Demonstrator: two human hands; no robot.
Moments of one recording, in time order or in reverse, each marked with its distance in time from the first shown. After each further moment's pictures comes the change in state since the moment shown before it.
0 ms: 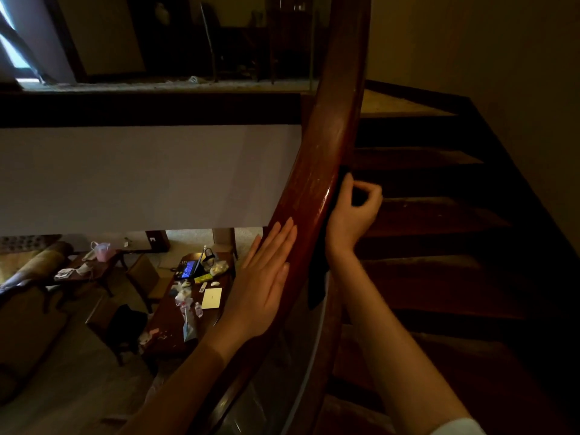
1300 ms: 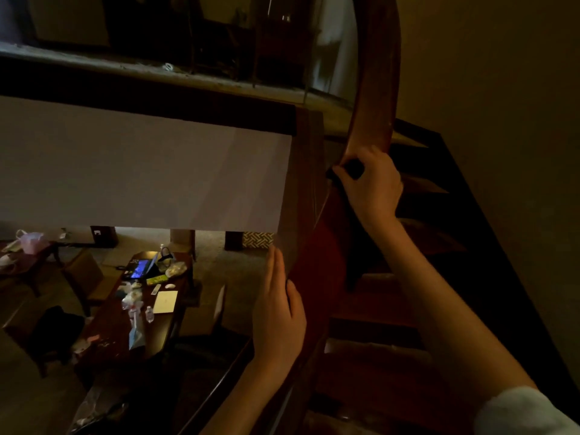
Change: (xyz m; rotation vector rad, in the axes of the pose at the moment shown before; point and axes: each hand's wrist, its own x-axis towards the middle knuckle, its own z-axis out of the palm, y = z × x) left_hand -0.015 -0.008 0.003 -0.387 0.284 -0.462; right_hand 0.028 -0.064 0.052 -0.964 -0.339 -0.820
